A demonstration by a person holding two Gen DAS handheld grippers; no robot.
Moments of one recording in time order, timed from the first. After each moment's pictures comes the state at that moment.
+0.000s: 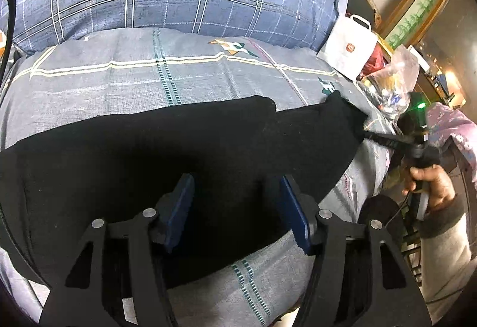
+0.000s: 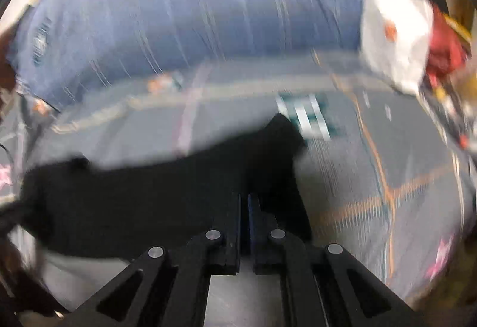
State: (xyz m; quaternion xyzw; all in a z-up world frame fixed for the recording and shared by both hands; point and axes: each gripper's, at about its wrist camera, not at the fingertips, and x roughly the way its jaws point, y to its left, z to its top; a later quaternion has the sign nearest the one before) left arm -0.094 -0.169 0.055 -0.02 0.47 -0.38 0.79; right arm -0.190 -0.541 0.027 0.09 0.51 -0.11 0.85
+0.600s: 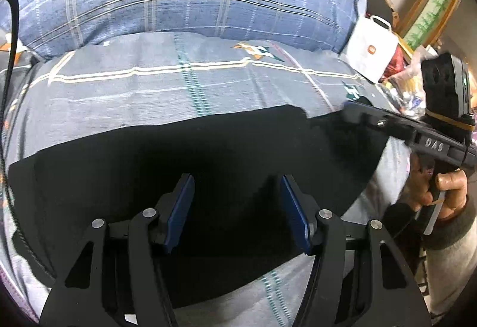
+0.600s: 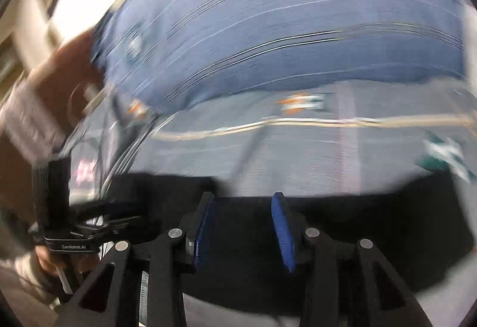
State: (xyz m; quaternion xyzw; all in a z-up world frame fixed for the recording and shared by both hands) left arm -0.081 -0.160 0.053 0.00 0.47 -0.33 0.82; right arm -0.129 -0.404 0.055 0.11 0.40 0.18 0.89
